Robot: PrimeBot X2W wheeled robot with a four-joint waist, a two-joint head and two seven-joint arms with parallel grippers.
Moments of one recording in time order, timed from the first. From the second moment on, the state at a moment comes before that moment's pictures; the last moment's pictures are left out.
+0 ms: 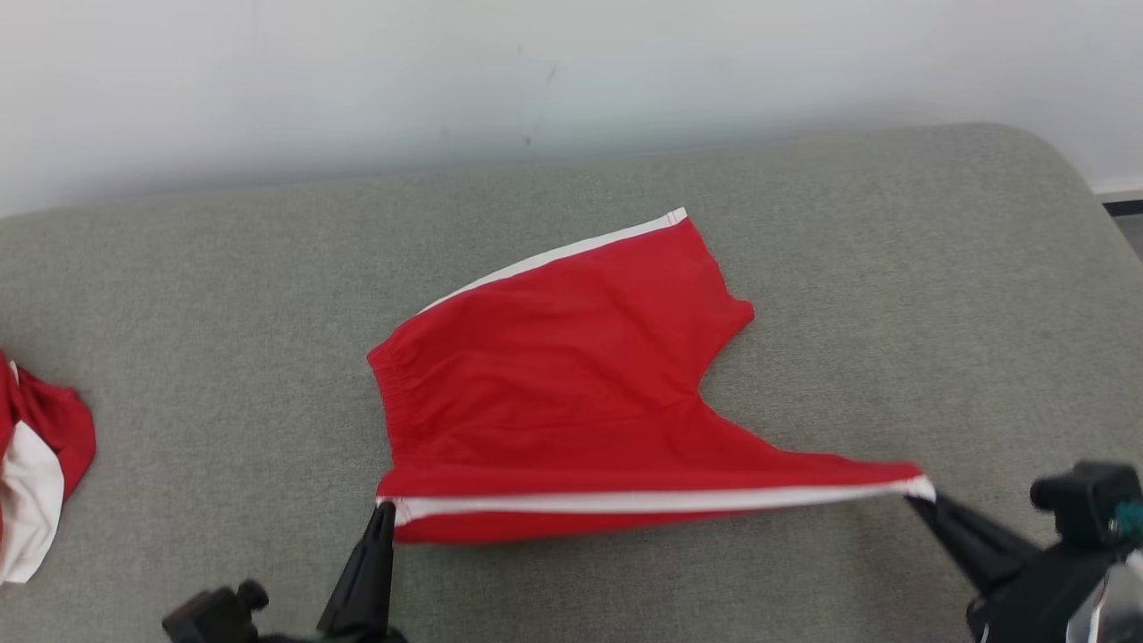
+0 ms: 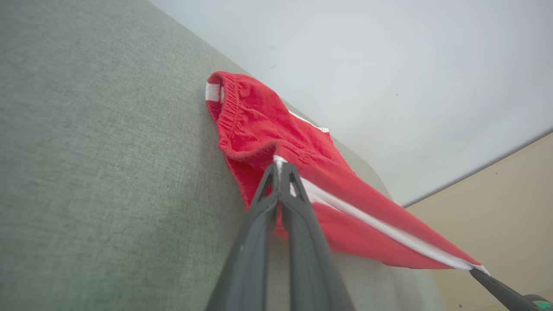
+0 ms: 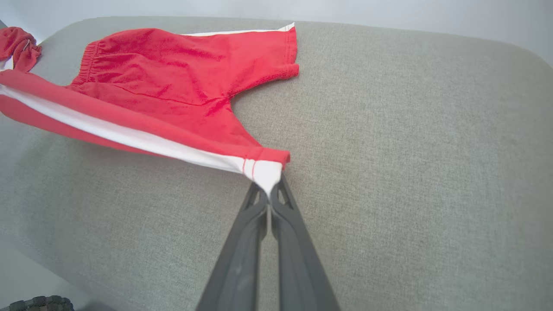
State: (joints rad) left arm -0.05 0.22 -0.35 0.18 -0.99 -0.13 -0.26; right arm 0.02 -0.65 0.29 -0.11 0.67 0.13 0.25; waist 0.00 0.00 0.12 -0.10
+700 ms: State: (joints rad) left arm -0.46 0.18 -0.42 0.33 -0.98 -0.12 -0.24; right arm -0.65 -0.64 0.47 0.27 0.53 0.13 0.24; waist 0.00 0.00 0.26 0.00
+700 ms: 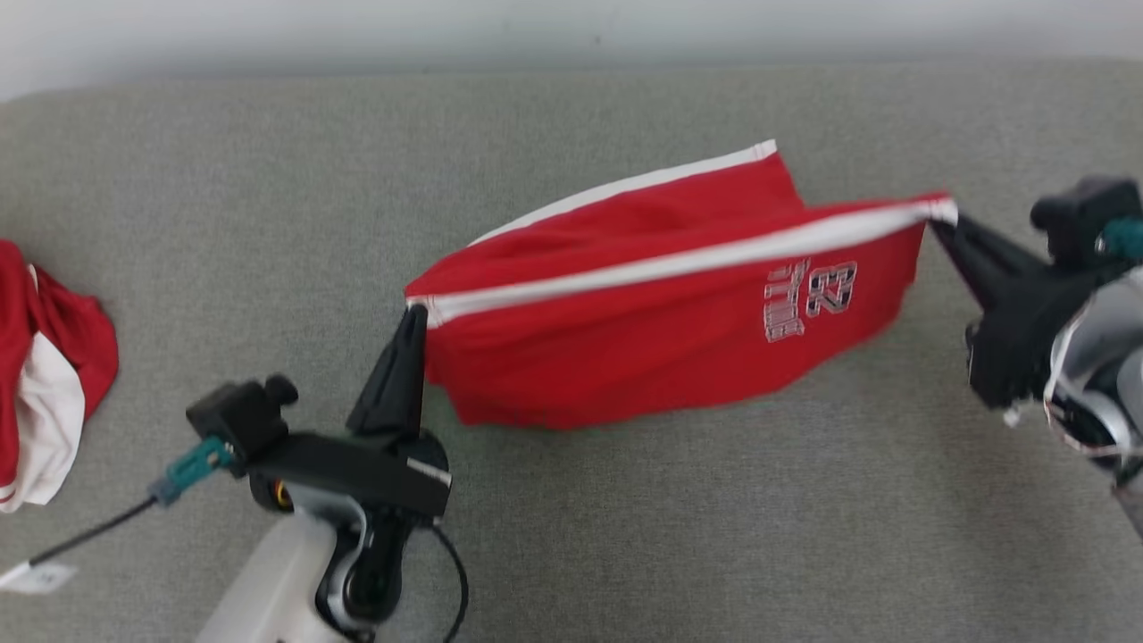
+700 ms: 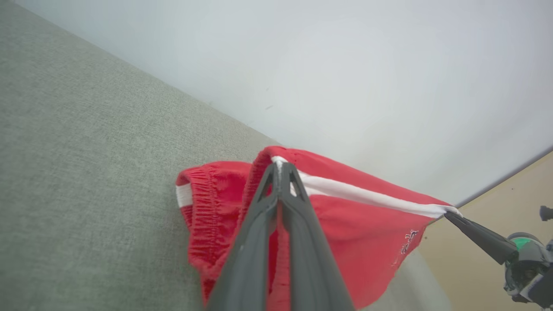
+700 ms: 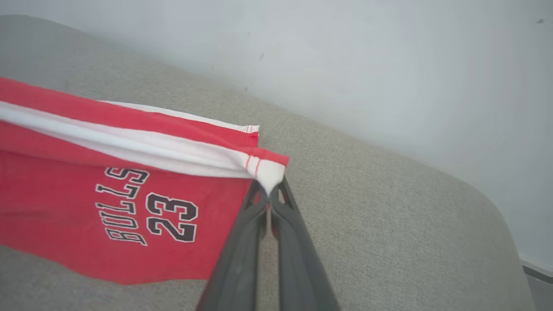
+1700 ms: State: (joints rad) left arm -0.69 0.08 -0.35 0.40 -0.84 -0.08 -0.26; right arm -1.09 -0.46 0.50 0.74 0.51 0.13 0.08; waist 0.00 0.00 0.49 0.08
